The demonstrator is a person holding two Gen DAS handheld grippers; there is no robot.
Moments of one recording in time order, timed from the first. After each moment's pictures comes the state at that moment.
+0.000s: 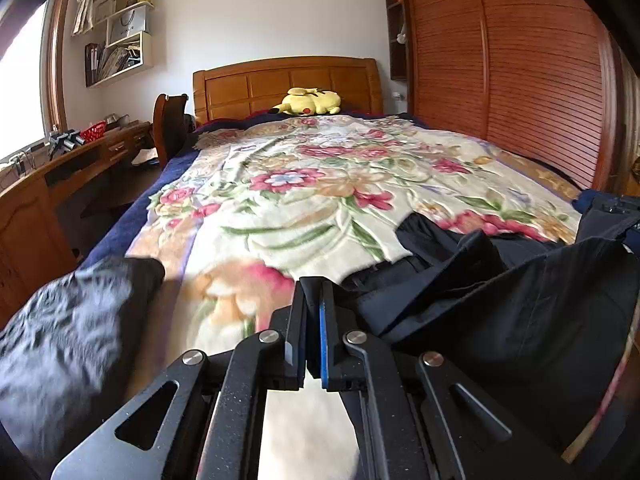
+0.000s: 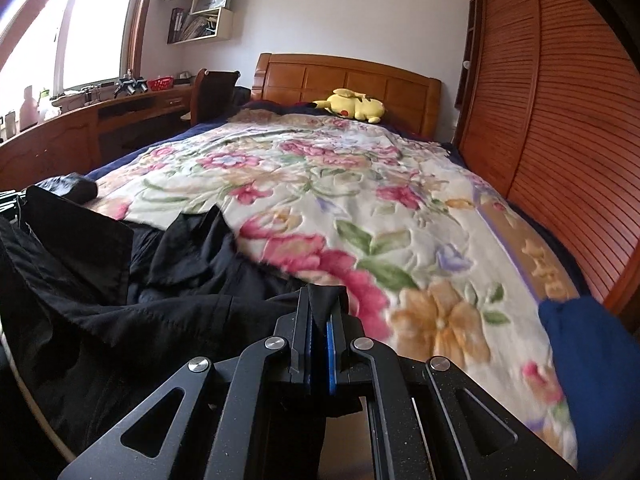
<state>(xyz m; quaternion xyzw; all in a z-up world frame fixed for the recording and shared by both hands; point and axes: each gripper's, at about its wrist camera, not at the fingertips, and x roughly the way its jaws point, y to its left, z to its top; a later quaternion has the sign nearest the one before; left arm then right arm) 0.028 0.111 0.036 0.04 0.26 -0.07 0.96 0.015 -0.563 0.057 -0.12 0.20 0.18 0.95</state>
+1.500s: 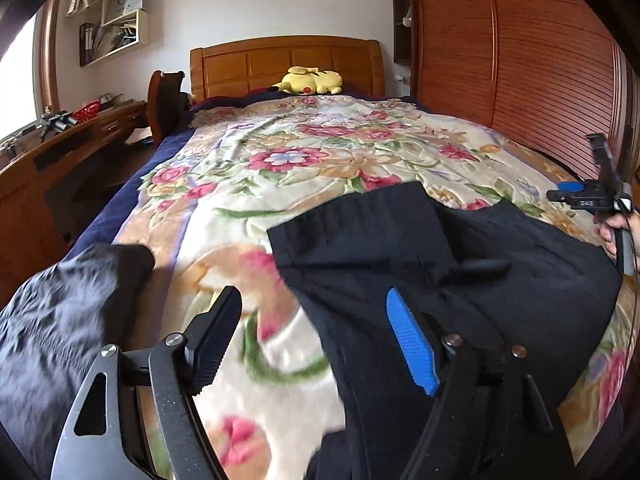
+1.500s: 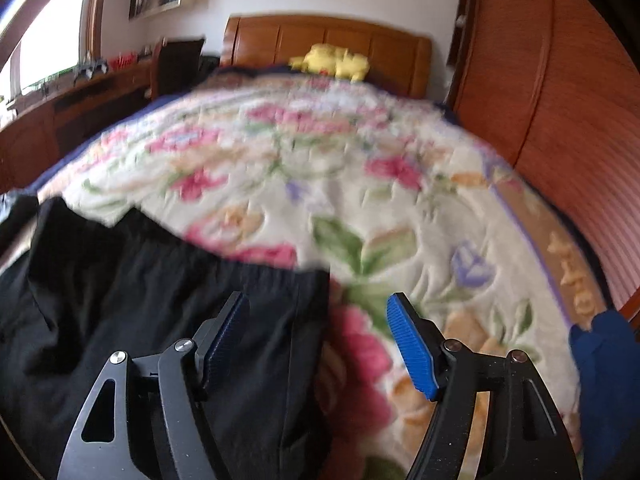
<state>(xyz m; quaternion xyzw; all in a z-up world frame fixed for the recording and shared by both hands) 0.045 0.121 0.024 0.03 0.30 -0.08 0.95 0.158 -0.517 0.032 -0.12 0.31 0.15 0.93</state>
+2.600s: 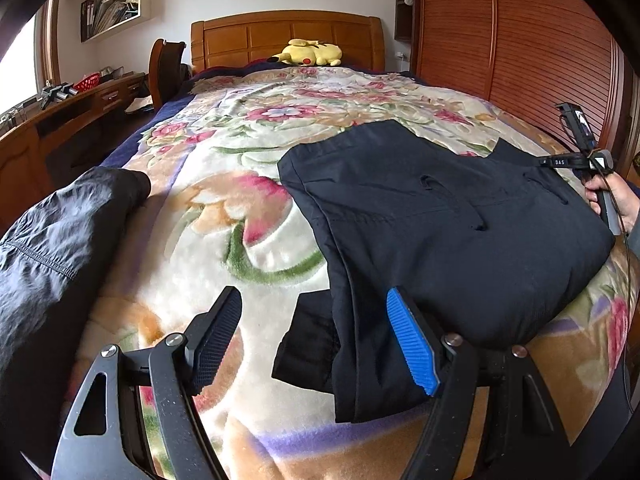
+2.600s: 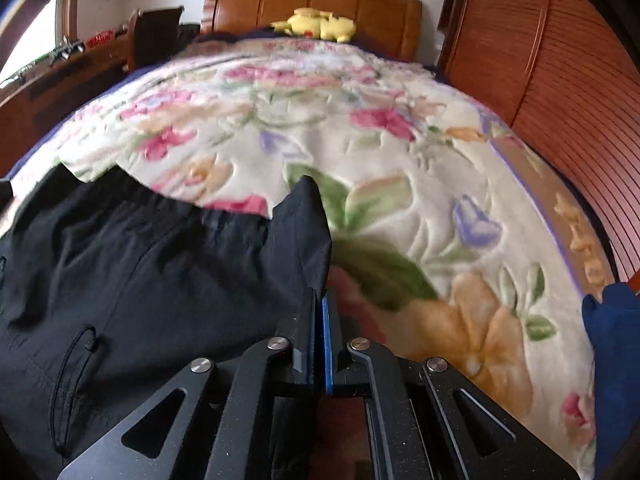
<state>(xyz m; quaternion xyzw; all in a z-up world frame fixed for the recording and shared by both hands) 0.001 0.120 -0.028 0.02 0.34 -0.08 0.94 0.201 -0.530 0.004 -0.11 0.35 0.11 0.92</state>
